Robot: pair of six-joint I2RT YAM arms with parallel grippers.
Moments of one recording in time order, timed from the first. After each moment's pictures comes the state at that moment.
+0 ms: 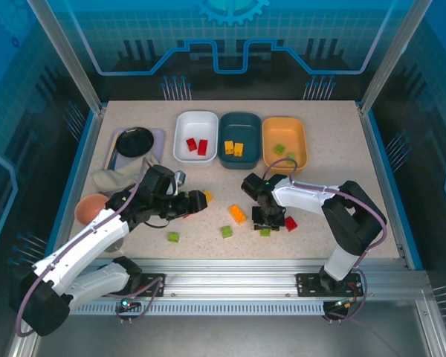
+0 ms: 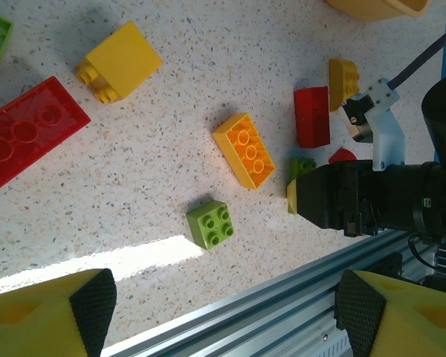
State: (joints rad) left arm -0.52 0.99 0.78 -0.67 0.32 -0.80; right arm 0.72 1.70 0.97 -0.89 -0.05 0.82
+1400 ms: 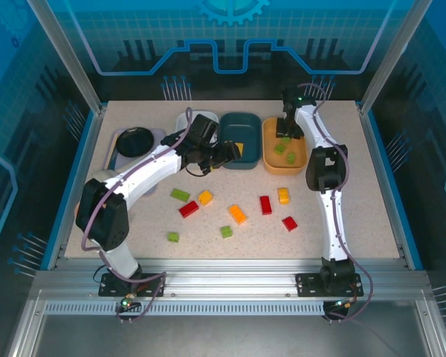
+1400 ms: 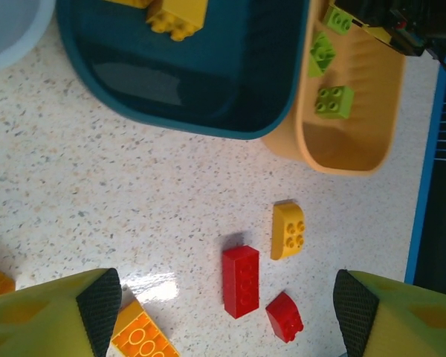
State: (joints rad) left arm -0.53 1.73 1.44 -0.62 0.24 -0.89; right arm 0.14 2.61 2.49 -1.18 0.06 0.26
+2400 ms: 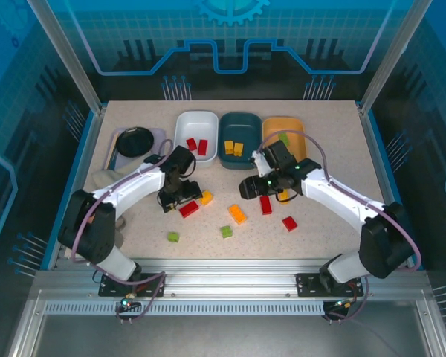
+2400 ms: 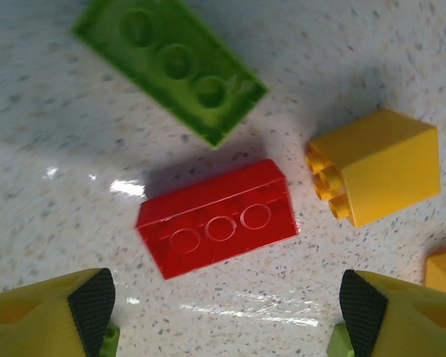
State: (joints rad) left arm -0.42 1.60 1.08 -0.92 0.11 -0.79; right arm 0.56 1.43 1.04 -0.65 -0.30 0.30
